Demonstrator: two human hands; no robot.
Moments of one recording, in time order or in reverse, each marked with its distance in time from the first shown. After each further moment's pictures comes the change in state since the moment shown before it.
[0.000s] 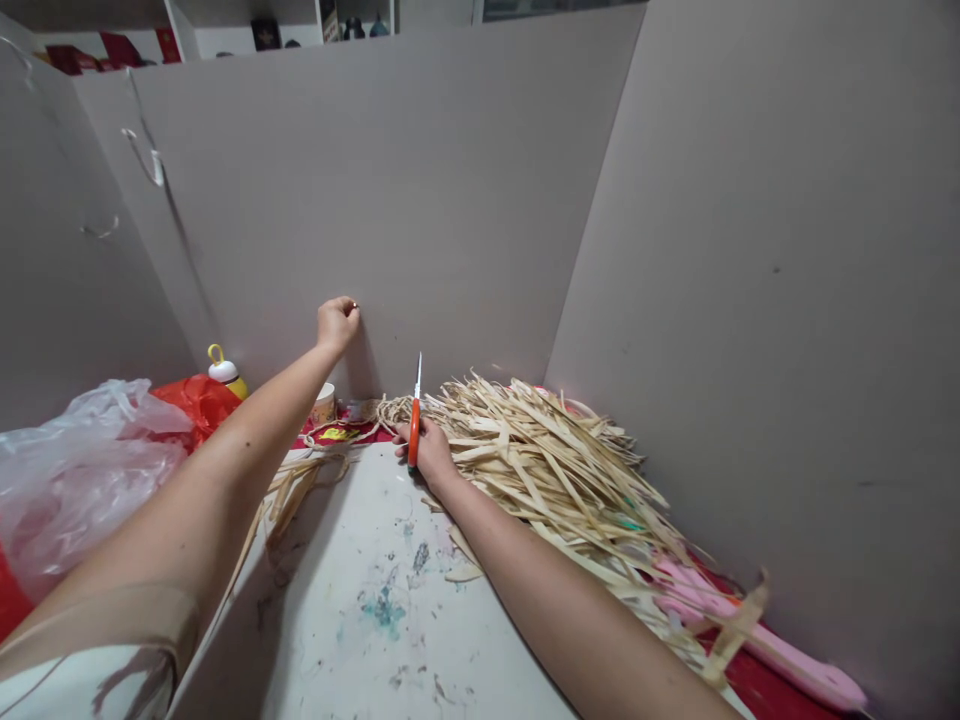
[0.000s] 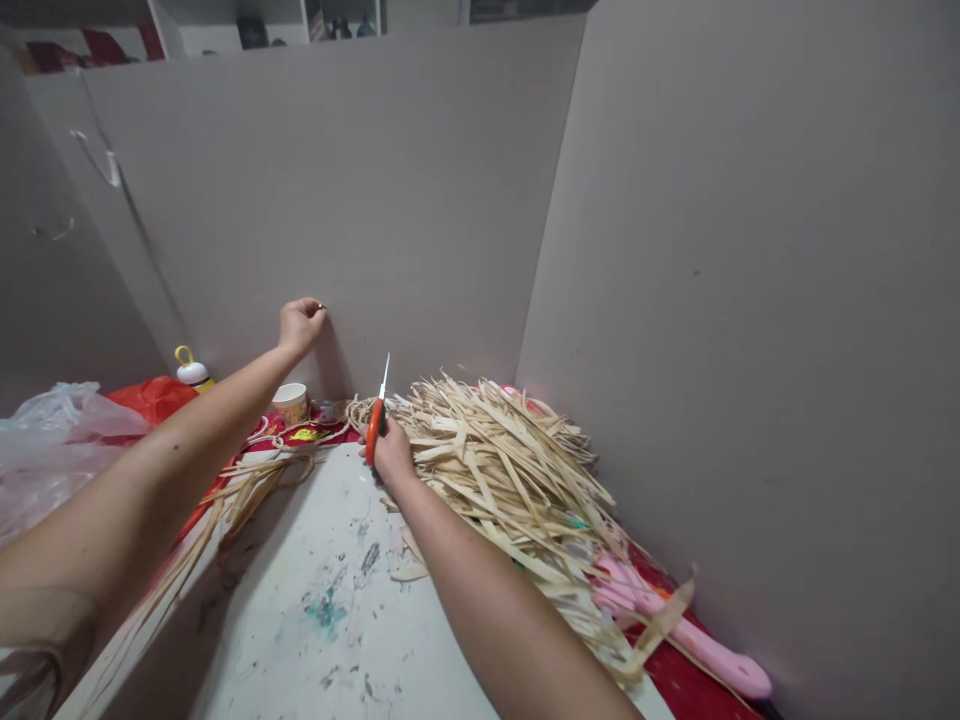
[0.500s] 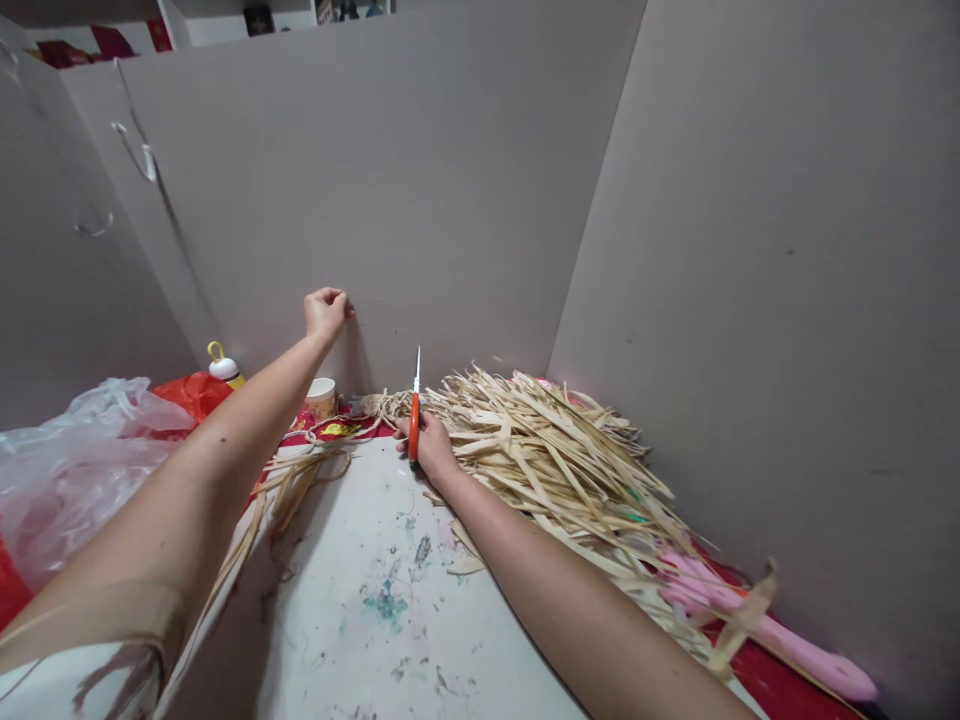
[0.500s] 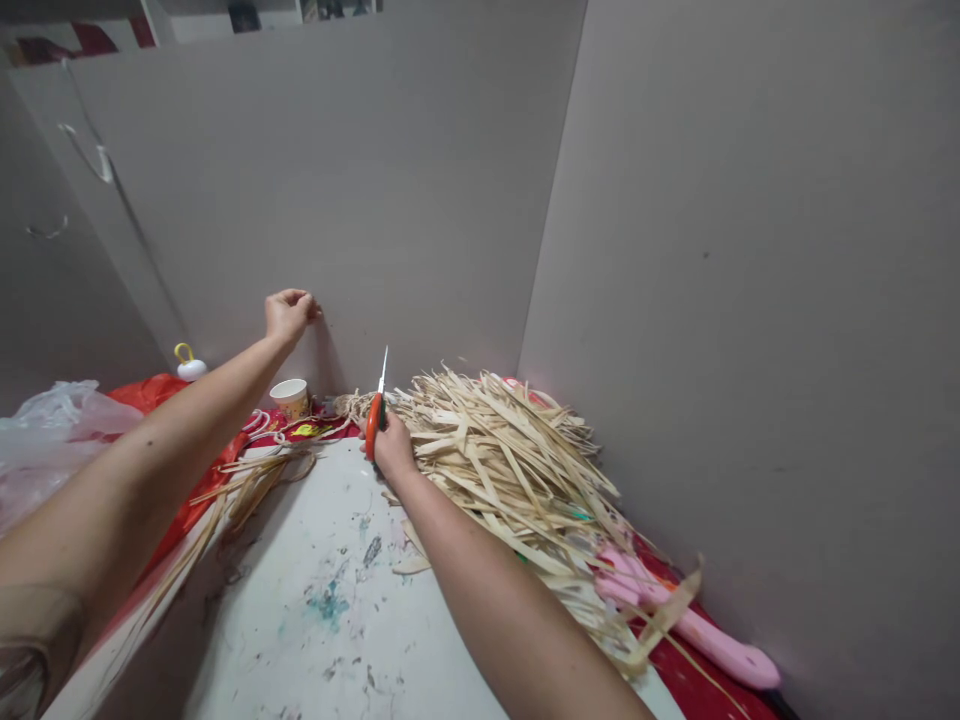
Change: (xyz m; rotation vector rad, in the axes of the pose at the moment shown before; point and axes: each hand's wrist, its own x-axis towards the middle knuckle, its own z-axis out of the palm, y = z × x) left_hand 0.003 0.007 -0.007 -0.487 0.038 -0.288; right_hand 0.000 -0.003 0.000 0.021 -0.005 0.017
